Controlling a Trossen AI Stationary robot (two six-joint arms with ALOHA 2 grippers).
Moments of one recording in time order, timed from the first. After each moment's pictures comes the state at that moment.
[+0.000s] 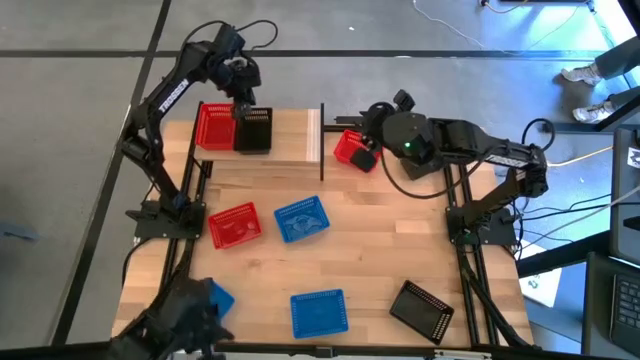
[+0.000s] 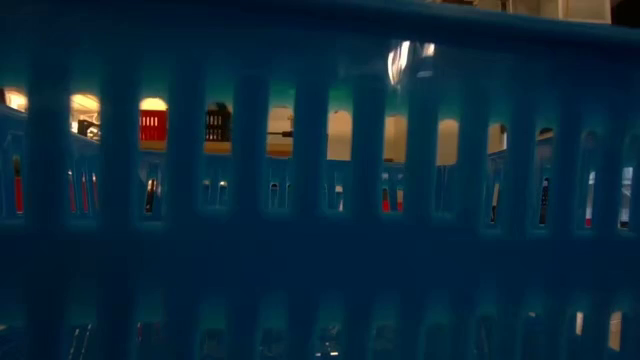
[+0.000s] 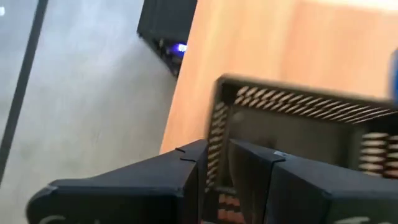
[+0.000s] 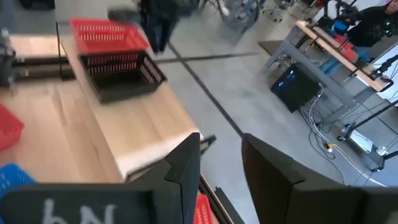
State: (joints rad) left arm 1.05 1.67 1.80 -1.21 0.24 0.76; right arm 0.00 1.54 1.90 -0.92 0.74 -0.03
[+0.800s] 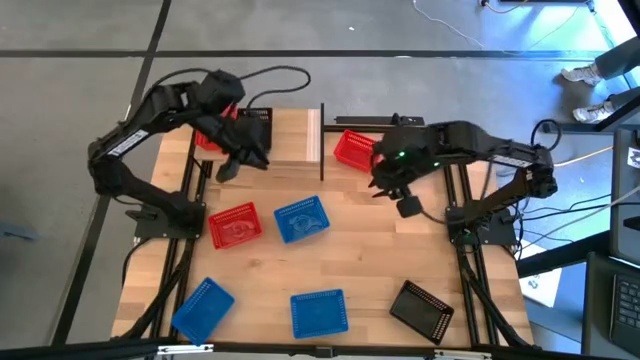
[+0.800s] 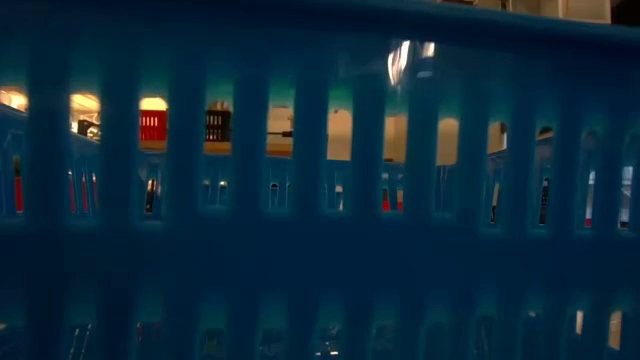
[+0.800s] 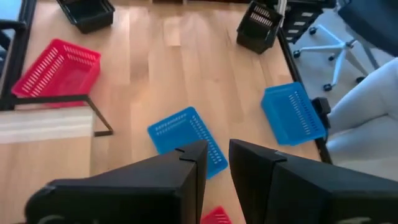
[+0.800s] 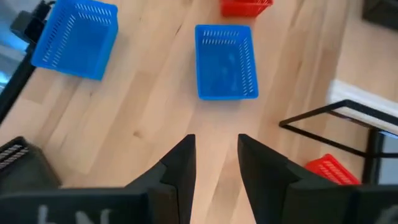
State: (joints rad) left arm 0.40 1.33 1.80 -1.26 0.47 0.24; right arm -0.05 1.46 1.72 -1.23 -0.16 -0.40
